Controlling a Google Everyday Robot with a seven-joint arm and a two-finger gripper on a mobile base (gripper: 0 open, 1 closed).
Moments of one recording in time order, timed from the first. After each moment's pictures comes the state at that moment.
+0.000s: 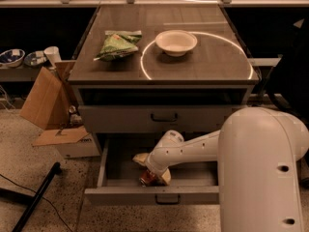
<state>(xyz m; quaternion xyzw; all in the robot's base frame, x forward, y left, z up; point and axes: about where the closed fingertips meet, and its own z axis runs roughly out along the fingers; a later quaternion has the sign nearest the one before) 0.570 0.009 0.368 -0.94 0.29 -0.04 0.15</state>
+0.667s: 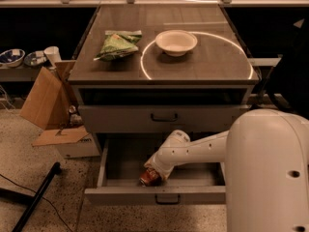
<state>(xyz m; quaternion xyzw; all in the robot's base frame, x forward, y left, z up) 0.571 -0.014 0.370 -0.94 0.30 -0.04 0.15</state>
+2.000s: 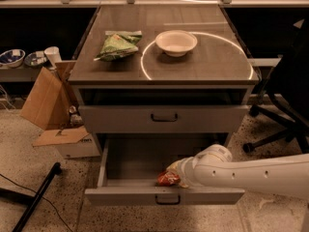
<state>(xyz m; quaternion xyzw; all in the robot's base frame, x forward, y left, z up) 0.517 -0.097 0.431 -0.89 0.39 -0.08 0.22</state>
